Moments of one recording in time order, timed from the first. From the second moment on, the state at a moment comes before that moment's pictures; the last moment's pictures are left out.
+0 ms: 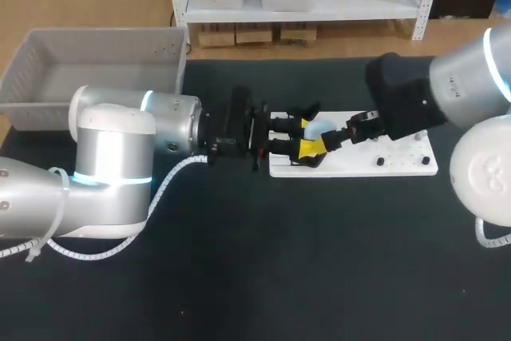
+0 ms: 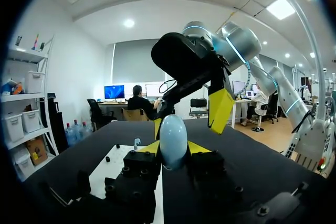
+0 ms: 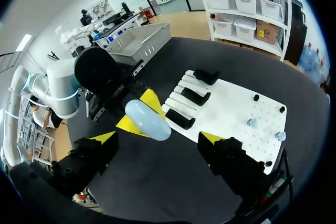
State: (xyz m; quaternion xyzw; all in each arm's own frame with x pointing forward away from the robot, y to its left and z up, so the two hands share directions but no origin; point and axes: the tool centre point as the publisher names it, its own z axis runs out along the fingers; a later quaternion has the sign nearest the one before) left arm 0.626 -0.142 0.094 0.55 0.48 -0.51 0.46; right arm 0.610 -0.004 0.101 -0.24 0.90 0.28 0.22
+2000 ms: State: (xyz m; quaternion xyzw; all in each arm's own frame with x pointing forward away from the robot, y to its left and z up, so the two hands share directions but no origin) left arm 0.626 -0.141 0.094 0.55 0.48 -0.51 0.46; right arm 0.666 -0.091 0.123 -0.29 0.89 0.16 0.31
